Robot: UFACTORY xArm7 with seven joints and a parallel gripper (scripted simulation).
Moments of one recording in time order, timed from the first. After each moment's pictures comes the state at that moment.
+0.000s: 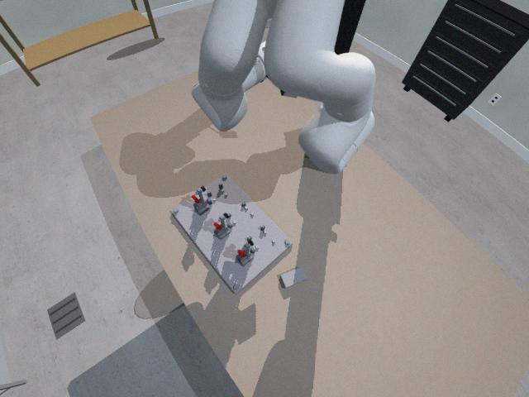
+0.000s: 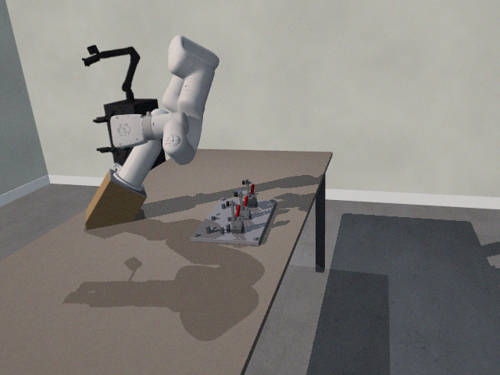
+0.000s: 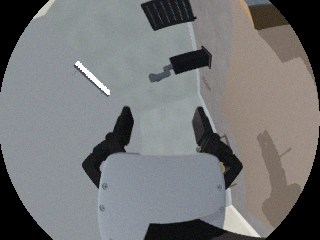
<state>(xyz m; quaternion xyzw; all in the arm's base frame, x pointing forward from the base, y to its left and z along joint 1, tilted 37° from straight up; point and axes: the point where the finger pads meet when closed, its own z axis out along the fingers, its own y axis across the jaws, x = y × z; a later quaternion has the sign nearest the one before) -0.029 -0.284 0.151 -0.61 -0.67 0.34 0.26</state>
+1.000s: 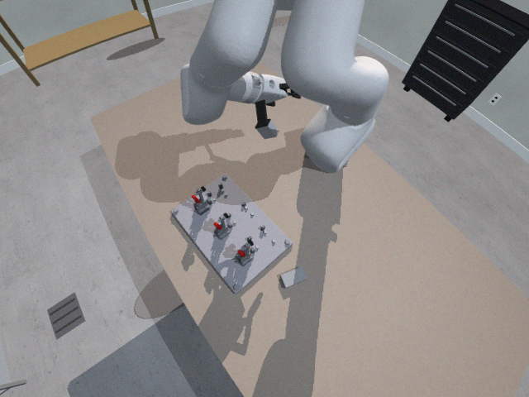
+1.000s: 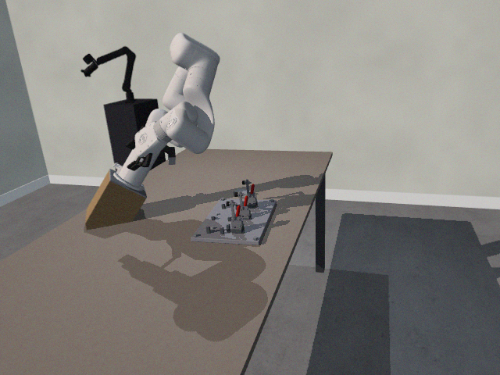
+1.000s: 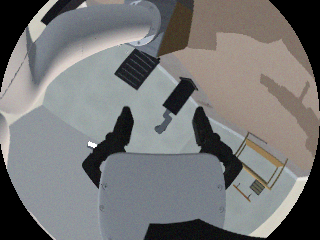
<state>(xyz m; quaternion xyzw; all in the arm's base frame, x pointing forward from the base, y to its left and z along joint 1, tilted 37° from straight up) 0.053 -0.186 0.132 -0.84 -0.46 0.15 0.23</state>
